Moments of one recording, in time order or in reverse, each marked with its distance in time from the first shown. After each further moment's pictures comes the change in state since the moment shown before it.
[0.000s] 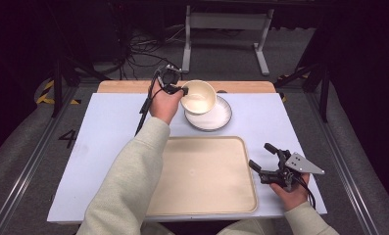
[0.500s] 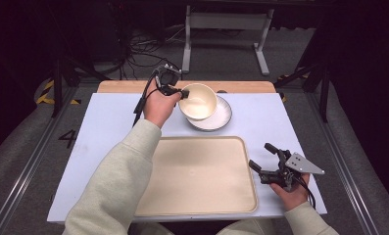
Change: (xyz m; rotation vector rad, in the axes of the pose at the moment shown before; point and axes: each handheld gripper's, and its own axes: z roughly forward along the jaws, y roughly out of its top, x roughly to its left) left arm -0.012 -0.002 -0.034 0.064 -0.096 0.089; right arm 0.000 0.000 0.000 -0.001 -0.001 0.002
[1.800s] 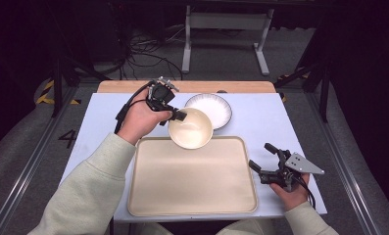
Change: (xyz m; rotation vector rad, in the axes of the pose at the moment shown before) left arm -0.032 -0.030 -0.051 0.186 -0.184 0.213; right arm 0.000 0.000 0.000 0.003 -0.002 -0.001
